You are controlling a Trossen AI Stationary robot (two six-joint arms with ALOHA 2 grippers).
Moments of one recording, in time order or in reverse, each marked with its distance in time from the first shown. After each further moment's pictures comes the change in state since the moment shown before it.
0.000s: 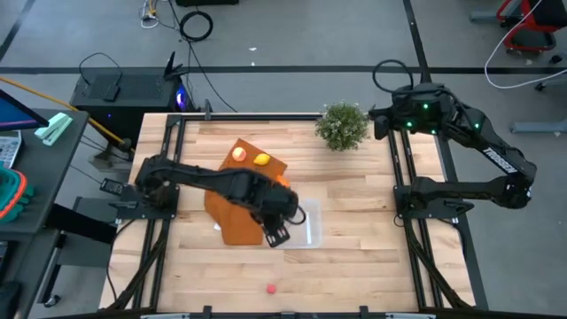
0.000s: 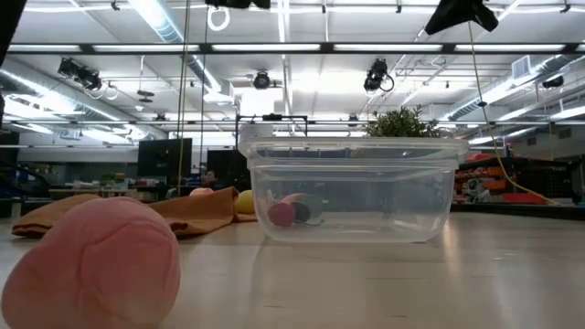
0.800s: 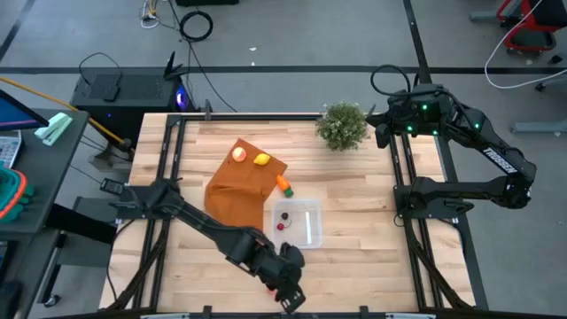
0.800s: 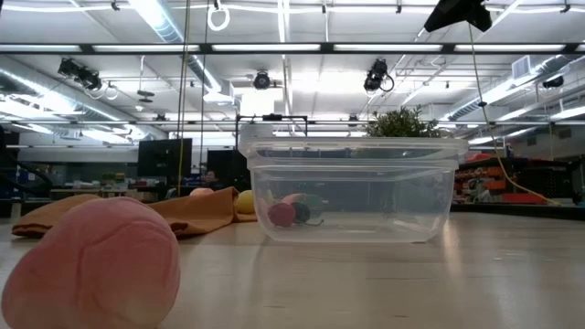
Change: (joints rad) left arm -0.271 0.157 -0.002 0.497 0.029 -0.463; right arm 0.003 0.000 0.000 -0.023 -0.121 -0.124
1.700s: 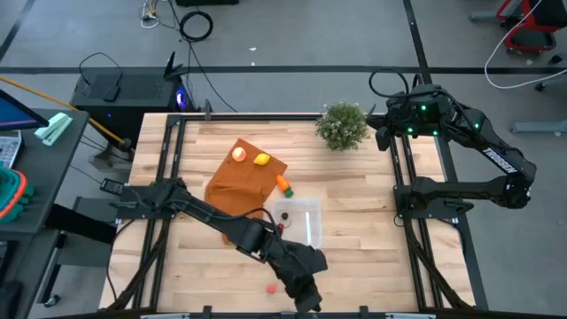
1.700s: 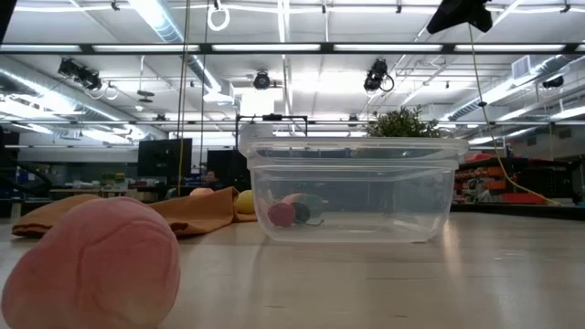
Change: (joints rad) left arm 0.064 0.055 0.132 0.313 0.264 0.010; right arm 0.000 0.000 0.000 -0.030 -0.010 -0.042
